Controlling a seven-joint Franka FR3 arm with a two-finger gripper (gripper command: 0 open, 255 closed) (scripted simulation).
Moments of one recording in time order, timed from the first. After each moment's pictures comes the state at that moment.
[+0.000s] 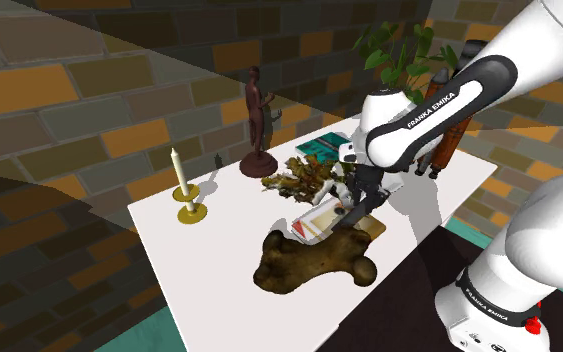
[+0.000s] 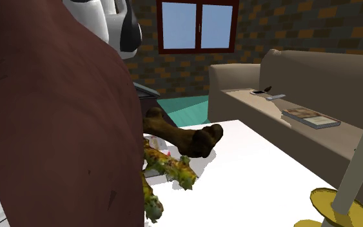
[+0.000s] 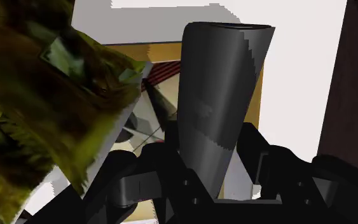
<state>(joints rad) -0.09 -0.26 0.00 -2.84 -0.01 2.50 -1.49</state>
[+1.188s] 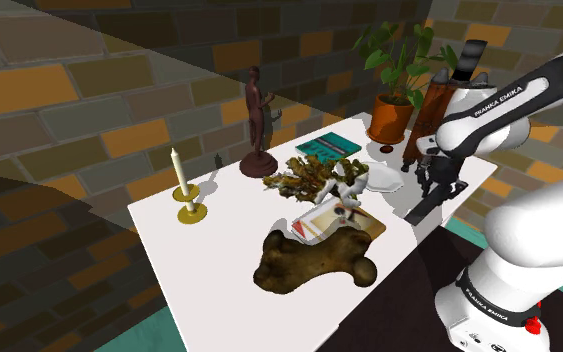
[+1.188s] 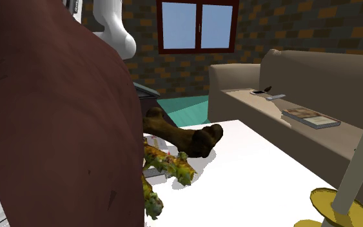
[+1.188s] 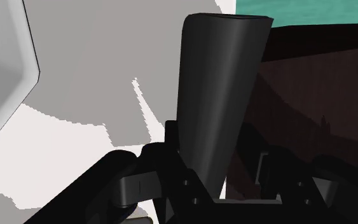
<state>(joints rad) -0.50 -0.40 -0.36 -2.95 -0.32 2.49 -1.97</state>
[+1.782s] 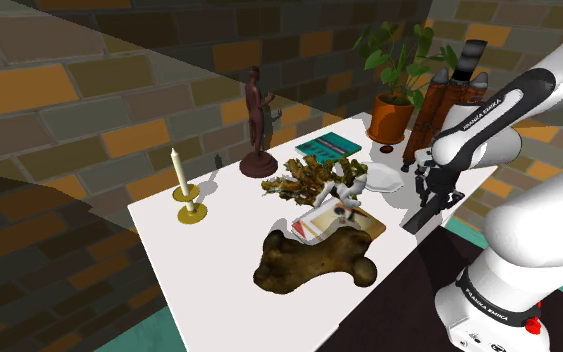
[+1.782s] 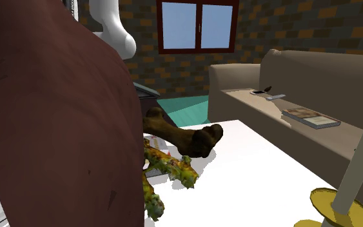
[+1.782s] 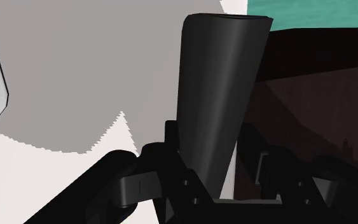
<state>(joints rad) -0.50 -0.22 -0.40 -2.96 -0.33 2.67 -1.99</state>
